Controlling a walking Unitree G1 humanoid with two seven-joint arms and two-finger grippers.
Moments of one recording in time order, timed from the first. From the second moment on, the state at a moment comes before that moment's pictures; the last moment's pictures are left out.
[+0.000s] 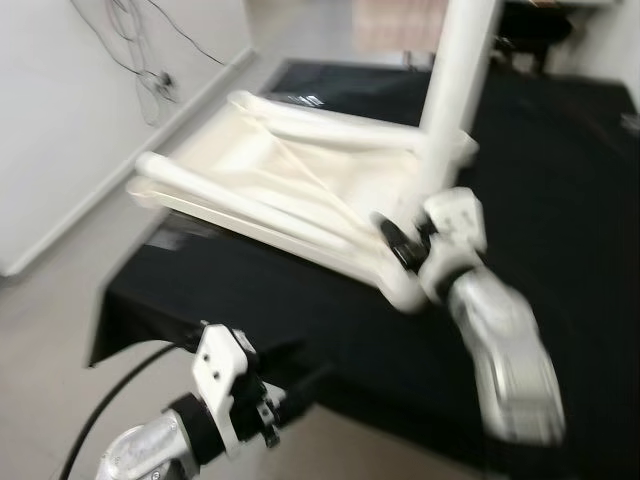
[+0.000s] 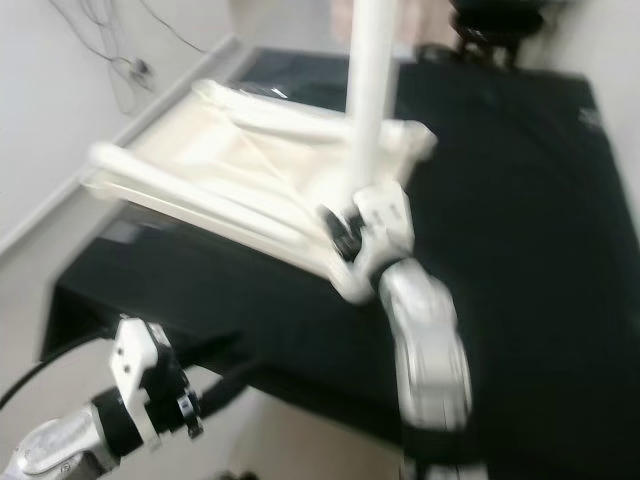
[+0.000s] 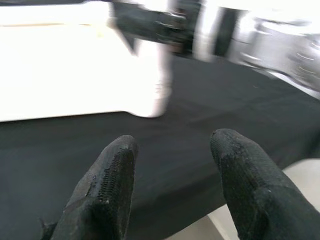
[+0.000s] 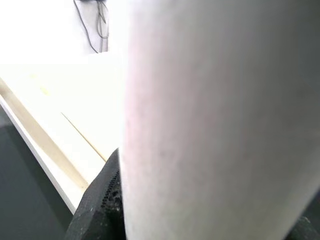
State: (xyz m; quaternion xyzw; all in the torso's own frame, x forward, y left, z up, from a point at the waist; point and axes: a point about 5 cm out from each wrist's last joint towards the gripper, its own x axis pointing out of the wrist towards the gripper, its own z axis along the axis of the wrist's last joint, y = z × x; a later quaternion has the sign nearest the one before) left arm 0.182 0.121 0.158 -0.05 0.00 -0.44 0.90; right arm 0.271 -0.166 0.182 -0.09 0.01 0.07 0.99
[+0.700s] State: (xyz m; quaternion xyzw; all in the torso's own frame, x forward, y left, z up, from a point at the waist) left arm 0.202 0.122 0.149 -0.06 0.00 -0.45 0.89; right arm 0.302 -0.160 0.180 -0.01 0.01 0.19 0.98
